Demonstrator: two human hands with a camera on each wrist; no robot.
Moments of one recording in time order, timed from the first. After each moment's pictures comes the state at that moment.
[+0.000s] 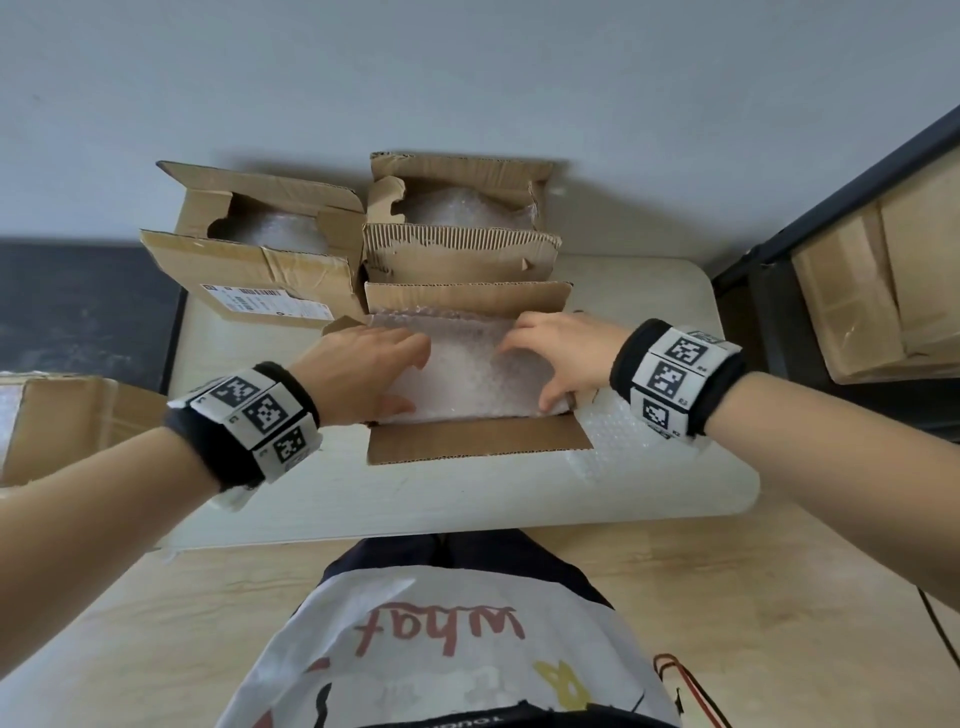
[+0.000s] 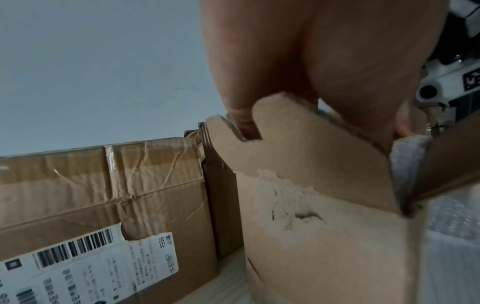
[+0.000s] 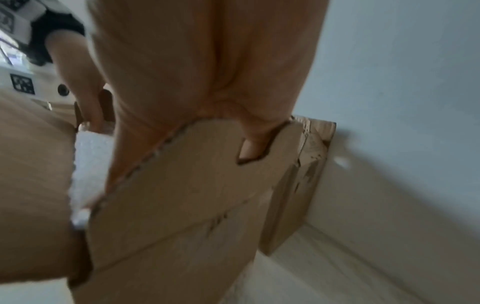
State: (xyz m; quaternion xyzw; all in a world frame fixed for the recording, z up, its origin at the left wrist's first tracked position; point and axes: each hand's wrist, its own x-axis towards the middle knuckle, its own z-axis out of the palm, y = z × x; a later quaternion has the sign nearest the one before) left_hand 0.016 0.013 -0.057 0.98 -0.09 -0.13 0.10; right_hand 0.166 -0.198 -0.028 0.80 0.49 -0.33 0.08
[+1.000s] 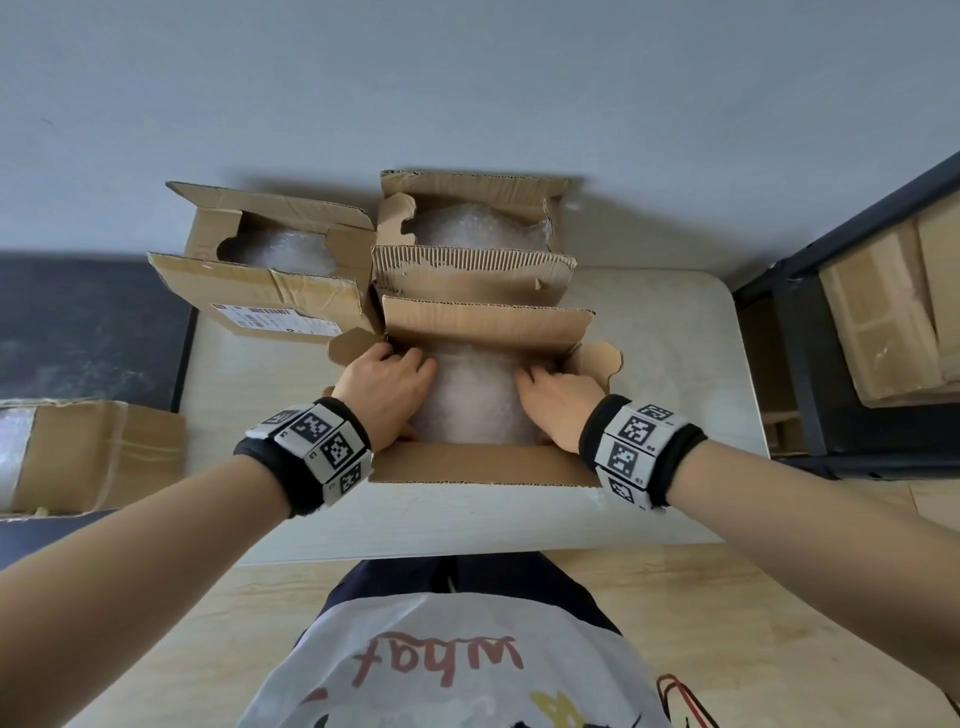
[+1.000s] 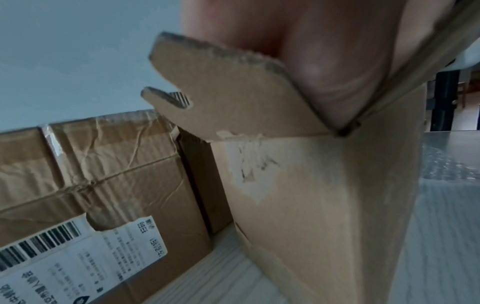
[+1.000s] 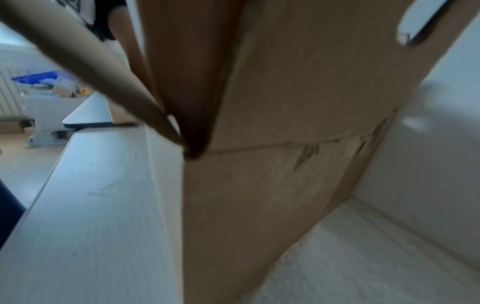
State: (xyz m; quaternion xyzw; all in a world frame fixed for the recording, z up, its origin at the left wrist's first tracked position) left_hand 0.032 -0.005 -0.084 0.97 -0.05 -0.19 -0.10; right_hand 0.133 -0.190 -0.074 0.83 0.43 -0.29 0.19
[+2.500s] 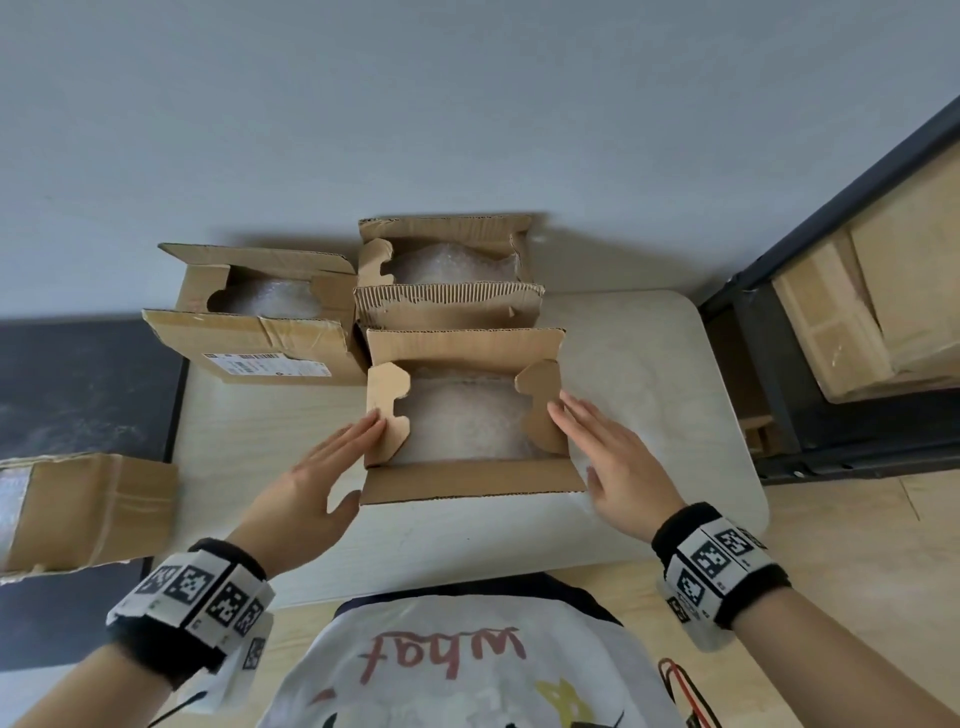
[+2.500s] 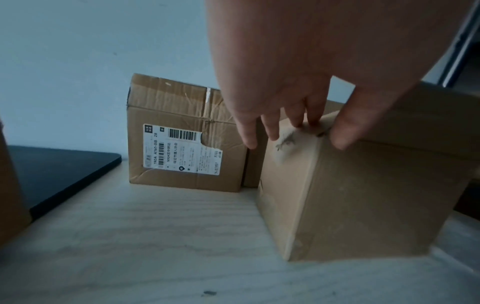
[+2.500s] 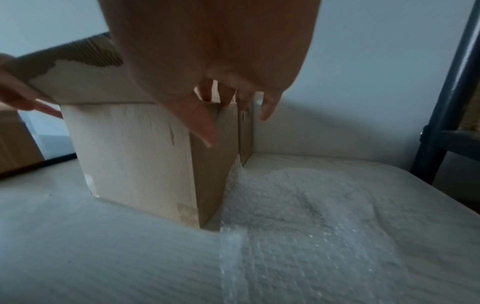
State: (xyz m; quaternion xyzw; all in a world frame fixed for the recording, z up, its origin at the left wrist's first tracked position) left_hand -0.061 0.019 -0.078 0.92 0.06 -0.09 0.38; right_hand 0.103 -0.298 -0.086 0.89 0.39 -0.19 -0.14
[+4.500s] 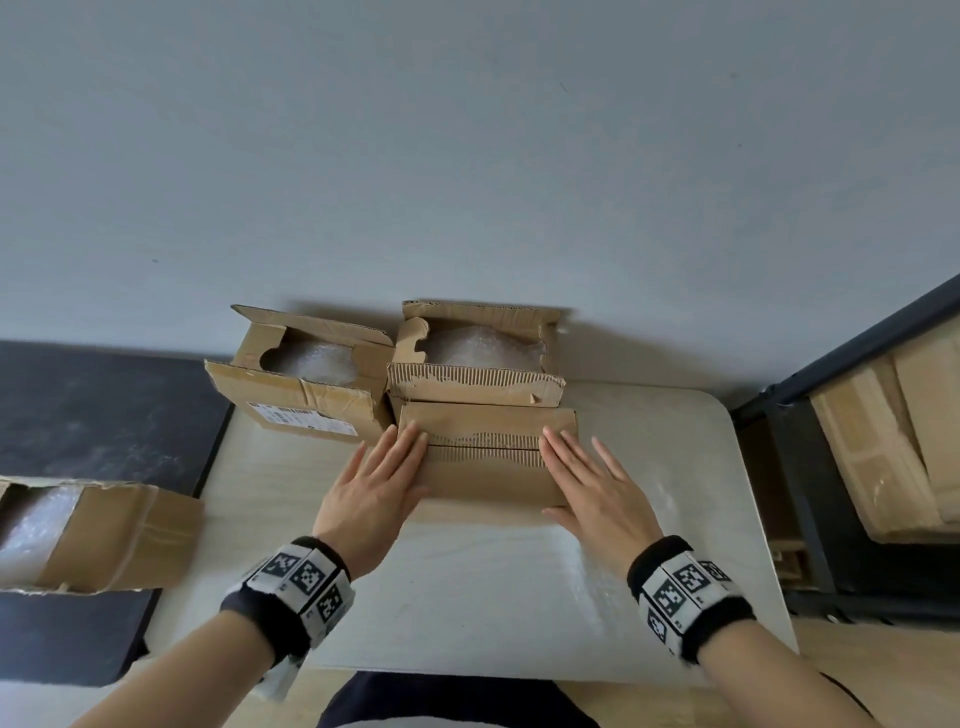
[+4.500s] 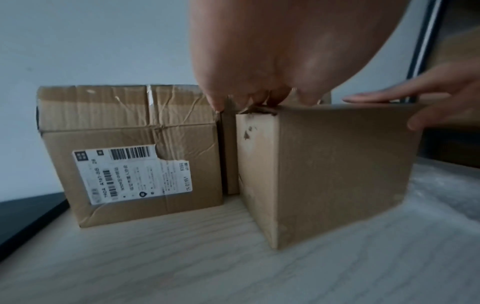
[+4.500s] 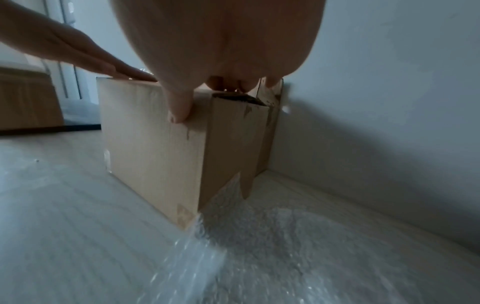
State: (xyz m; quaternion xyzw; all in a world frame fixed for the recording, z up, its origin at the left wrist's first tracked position) left_hand 0.005 -0.009 -0.091 0.98 0.11 -0.07 0.13; right_hand 0.166 -0.254 -0.086 0.86 0.50 -0.09 0.02
